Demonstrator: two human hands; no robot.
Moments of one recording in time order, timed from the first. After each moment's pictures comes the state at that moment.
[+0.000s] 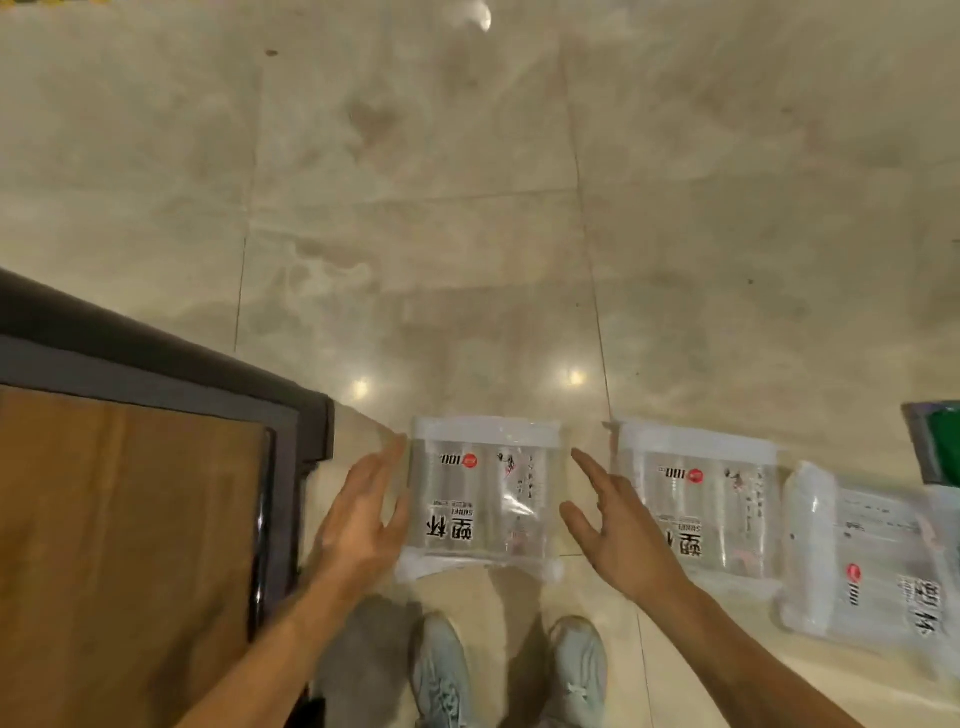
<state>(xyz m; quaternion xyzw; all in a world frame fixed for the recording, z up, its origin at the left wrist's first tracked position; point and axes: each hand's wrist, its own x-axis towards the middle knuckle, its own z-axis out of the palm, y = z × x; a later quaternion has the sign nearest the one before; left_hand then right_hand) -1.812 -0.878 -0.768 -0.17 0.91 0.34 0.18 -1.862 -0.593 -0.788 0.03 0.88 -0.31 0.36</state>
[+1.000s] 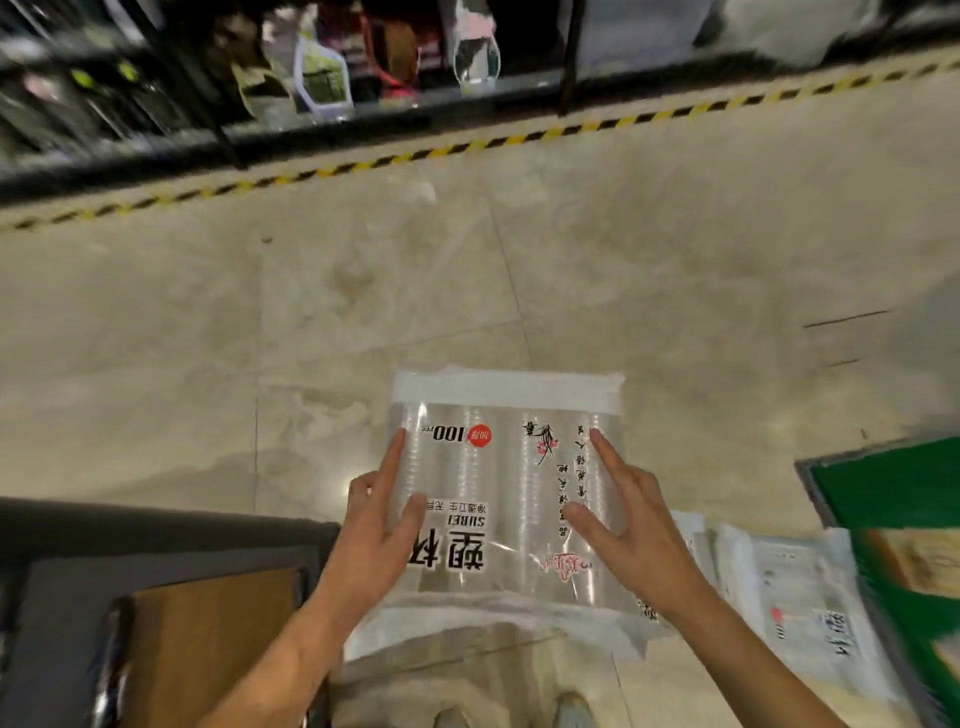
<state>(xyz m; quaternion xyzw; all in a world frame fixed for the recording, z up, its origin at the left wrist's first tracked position) -1.938 -0.856 -0.574 -0.12 0.87 0.45 0.15 -1.954 -0.570 -0.588 0.05 0.87 -0.45 0.20</state>
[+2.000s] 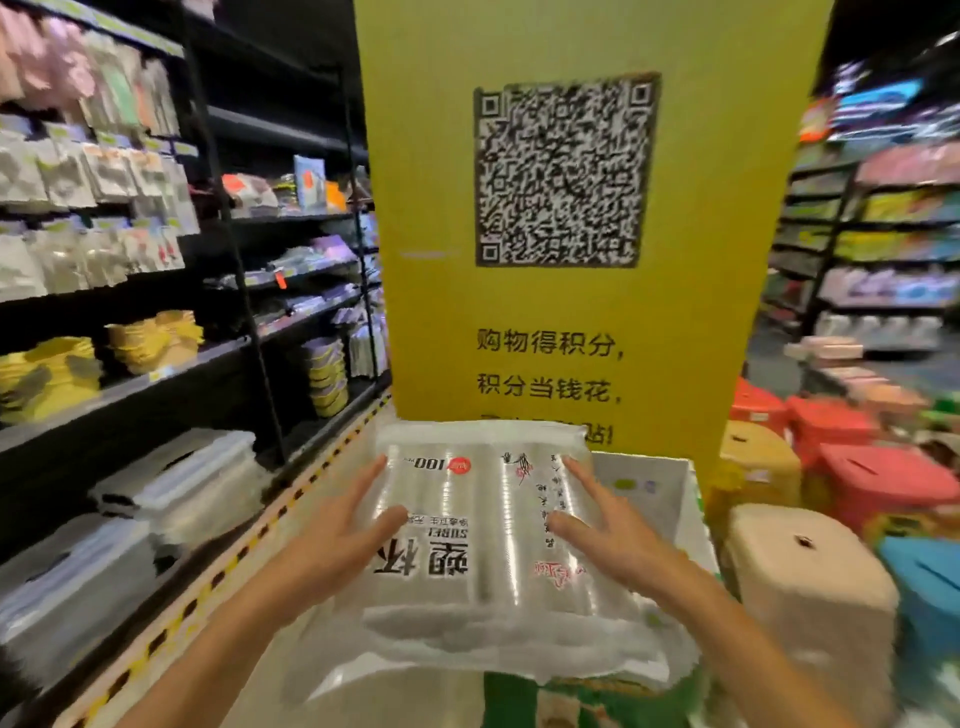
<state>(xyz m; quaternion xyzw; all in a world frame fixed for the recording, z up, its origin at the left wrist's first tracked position) -2.121 -0.467 0.009 0.52 0.74 0.38 0.19 -1.850 -0.298 -0.015 0.42 0.81 -0.36 -0.19</state>
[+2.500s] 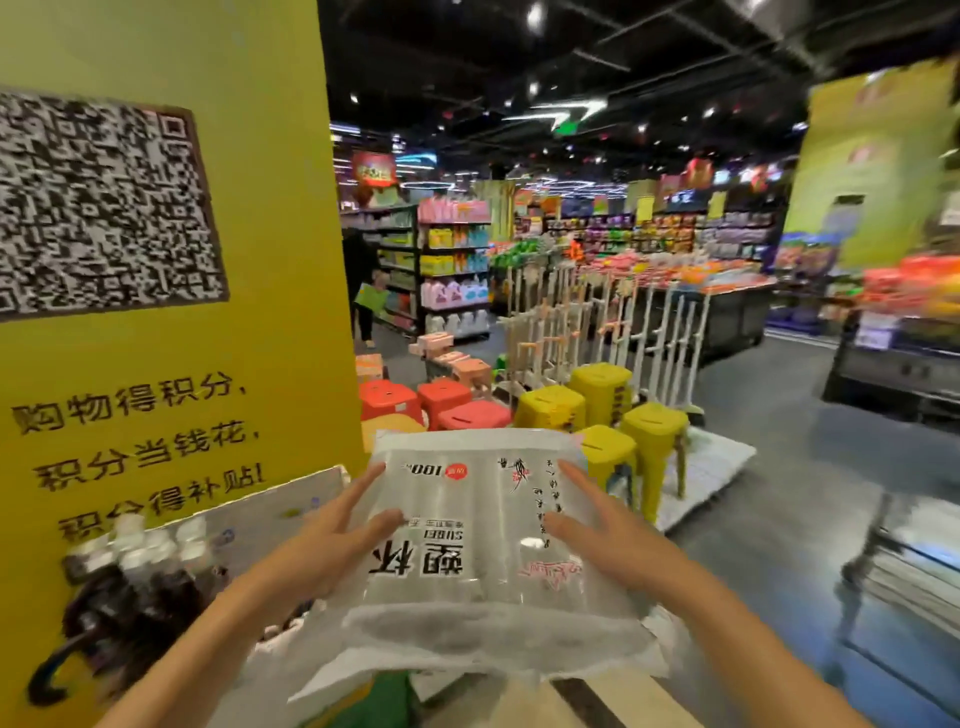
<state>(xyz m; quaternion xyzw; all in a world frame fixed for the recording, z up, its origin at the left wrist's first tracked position) -1.847 -0.354 0.023 0.76 0.43 0.25 0.41 -1.538 -0.460 0.025 0.72 0.58 -0.25 -0.31</state>
